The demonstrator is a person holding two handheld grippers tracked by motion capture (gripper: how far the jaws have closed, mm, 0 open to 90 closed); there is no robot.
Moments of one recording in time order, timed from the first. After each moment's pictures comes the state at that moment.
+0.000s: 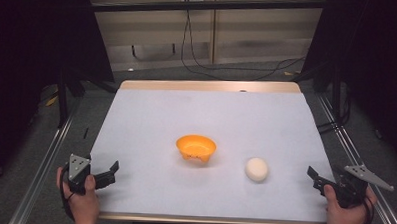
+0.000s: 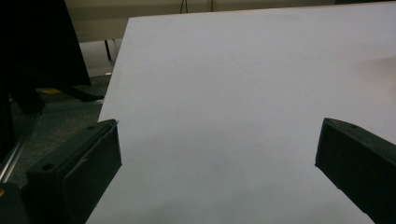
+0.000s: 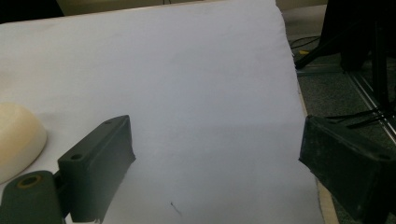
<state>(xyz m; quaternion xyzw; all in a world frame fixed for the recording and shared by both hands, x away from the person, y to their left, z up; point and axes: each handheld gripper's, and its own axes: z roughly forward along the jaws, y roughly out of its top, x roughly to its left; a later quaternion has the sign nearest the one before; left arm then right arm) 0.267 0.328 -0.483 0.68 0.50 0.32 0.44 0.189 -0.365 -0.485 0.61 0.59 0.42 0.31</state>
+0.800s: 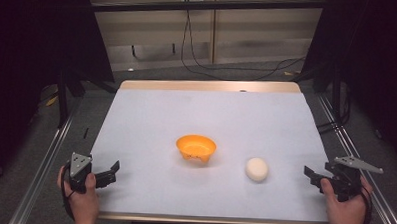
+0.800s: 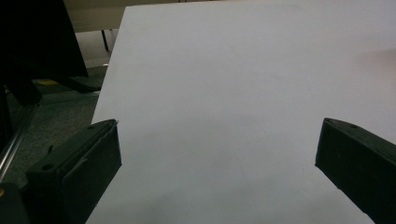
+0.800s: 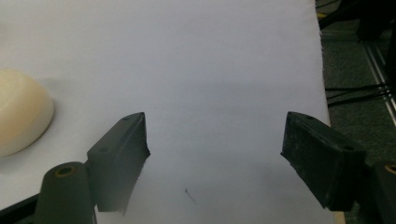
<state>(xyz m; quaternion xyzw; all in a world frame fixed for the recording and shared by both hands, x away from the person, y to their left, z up) 0.270 0.326 -0.483 0.69 0.51 0.31 0.43 0.206 -0.358 -0.467 0.62 0.65 0.36 0.26</state>
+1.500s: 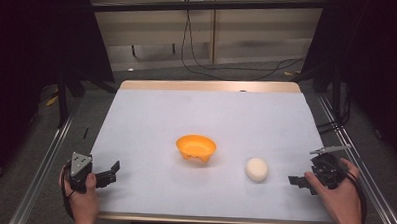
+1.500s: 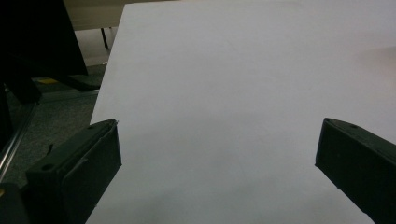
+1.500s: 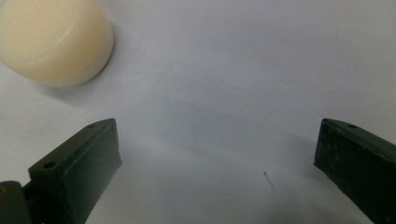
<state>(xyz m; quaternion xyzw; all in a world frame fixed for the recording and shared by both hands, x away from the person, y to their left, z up) 0.271 0.326 -0.484 0.69 0.51 0.30 0.42 0.240 -0.330 -0.455 0.57 0.77 0.26 0.09</state>
